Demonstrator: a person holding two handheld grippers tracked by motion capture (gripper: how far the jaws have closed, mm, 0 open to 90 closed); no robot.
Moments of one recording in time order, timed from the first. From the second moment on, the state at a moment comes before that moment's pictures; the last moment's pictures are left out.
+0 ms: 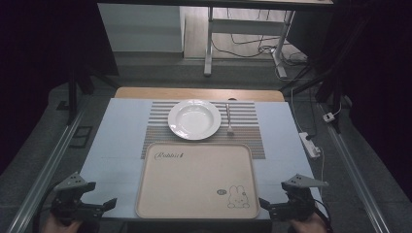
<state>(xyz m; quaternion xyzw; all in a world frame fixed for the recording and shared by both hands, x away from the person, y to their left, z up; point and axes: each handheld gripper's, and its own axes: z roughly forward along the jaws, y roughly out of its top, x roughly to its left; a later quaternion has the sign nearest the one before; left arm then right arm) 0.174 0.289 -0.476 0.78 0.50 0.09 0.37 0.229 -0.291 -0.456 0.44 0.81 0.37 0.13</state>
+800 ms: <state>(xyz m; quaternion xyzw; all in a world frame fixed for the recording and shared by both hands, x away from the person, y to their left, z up) 0.173 0.291 -0.476 0.77 0.51 0.09 0.37 0.232 -0.286 -0.455 0.42 0.82 0.37 0.15</state>
